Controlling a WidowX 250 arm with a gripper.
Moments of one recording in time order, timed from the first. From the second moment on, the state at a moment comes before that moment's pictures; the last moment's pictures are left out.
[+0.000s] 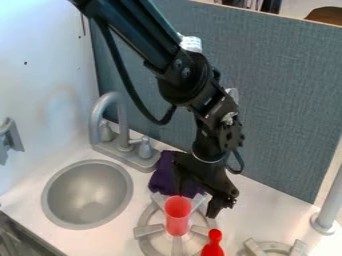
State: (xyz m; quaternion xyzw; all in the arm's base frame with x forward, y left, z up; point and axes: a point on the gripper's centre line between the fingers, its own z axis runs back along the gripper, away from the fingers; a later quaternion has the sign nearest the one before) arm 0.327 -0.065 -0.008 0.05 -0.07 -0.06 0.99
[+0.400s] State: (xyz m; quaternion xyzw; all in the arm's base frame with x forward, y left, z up) arm 0.319 -0.062 -0.023 0.05 -0.04 -0.07 1.00
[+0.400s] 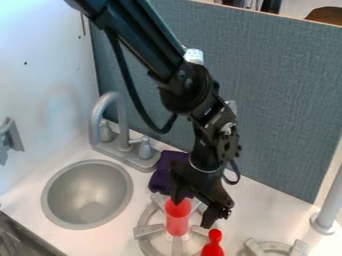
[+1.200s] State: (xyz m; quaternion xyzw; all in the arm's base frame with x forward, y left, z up) arm 0.328 -0.064 -0.050 0.06 0.00 -0.09 0.99
